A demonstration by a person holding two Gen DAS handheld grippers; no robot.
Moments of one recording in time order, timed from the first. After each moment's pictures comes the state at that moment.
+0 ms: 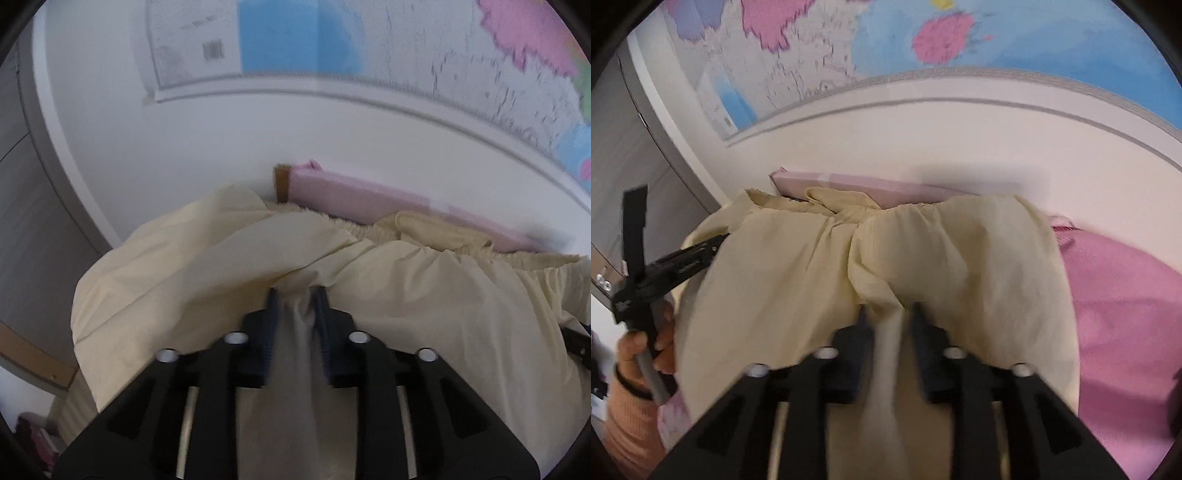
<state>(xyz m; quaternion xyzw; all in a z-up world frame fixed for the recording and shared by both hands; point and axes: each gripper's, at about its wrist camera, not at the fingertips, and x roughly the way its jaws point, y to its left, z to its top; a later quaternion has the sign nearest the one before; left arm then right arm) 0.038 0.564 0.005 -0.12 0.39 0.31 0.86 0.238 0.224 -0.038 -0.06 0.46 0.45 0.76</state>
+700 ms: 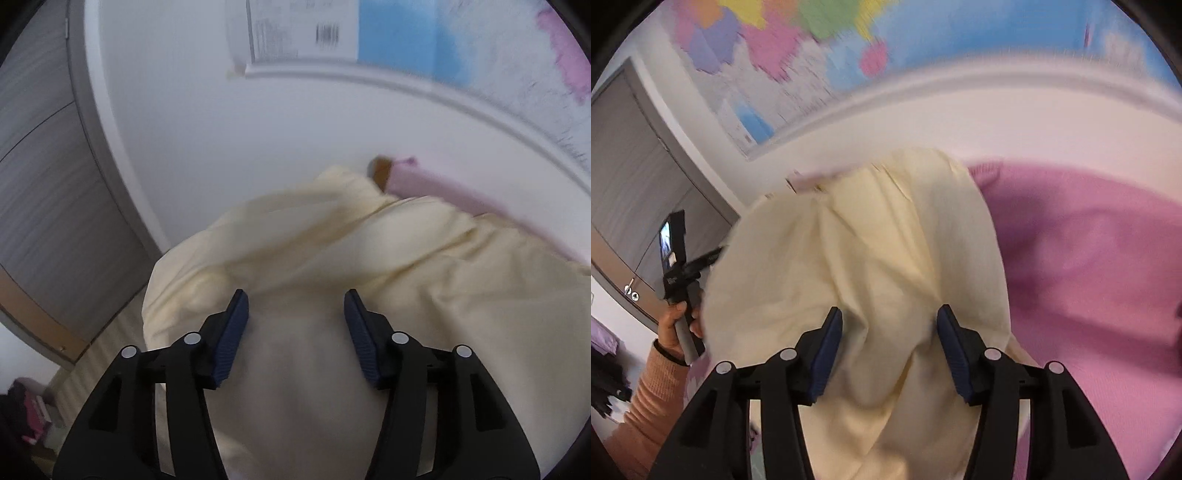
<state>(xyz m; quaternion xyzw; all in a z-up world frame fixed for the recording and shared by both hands) -0.019 0.597 -0.004 -0.14 0.36 0.38 0.84 0.216 0.146 -0.039 -0.01 0.44 0.48 0.76</state>
